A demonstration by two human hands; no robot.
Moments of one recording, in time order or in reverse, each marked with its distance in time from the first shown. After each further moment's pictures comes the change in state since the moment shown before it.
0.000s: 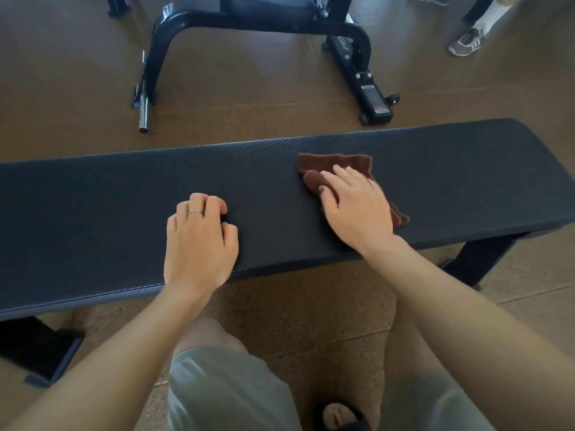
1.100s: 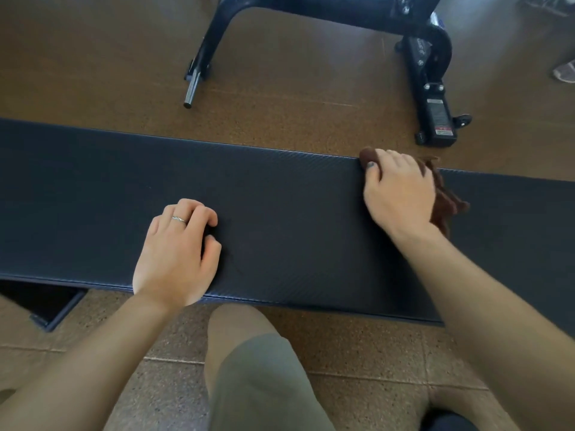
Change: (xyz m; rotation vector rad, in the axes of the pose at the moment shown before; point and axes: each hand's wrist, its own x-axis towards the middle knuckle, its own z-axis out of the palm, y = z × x) left_hand 0.004 0.004 0.006 0.026 0.017 -0.084; right_hand 0.124 0.059 0.004 -0.020 0.071 -0.015
